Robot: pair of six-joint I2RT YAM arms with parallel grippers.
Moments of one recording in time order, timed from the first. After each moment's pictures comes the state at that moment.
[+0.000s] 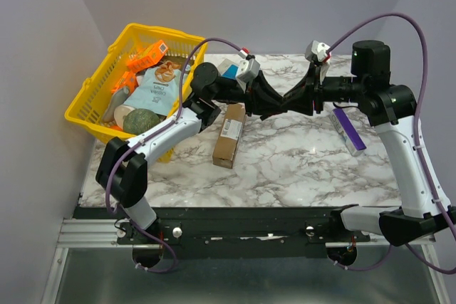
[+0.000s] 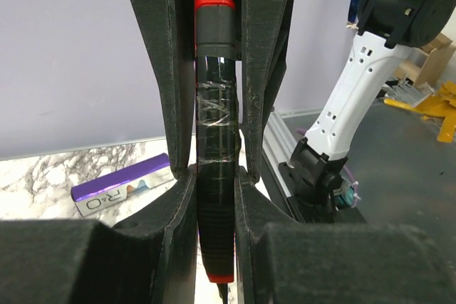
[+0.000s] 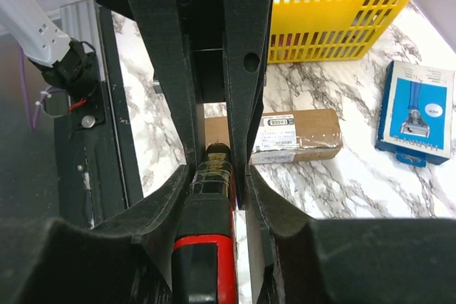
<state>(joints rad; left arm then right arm) -0.67 1.65 1.35 0.71 1.11 -0.39 0.29 1.27 1.67 -0.90 -0.95 -0.38</state>
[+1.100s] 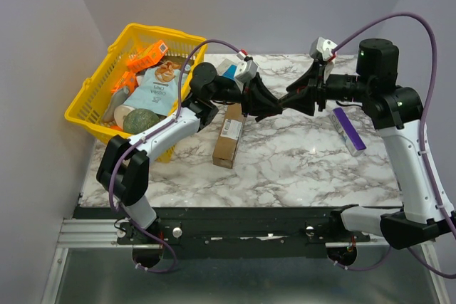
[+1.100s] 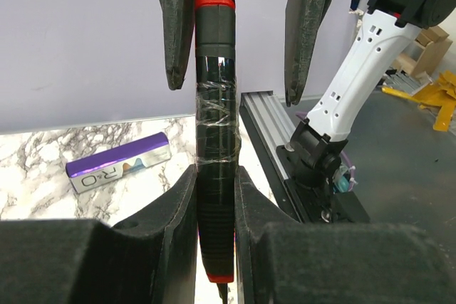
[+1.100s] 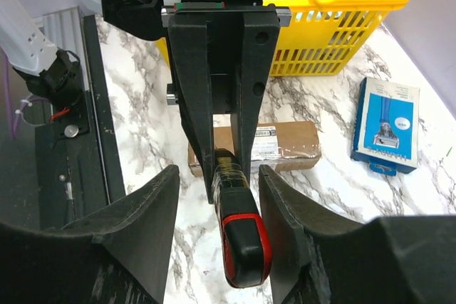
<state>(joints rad) -0.63 1.67 1.32 0.71 1.16 -0.39 0.30 1.25 1.69 -0.86 -0.91 -0.38</state>
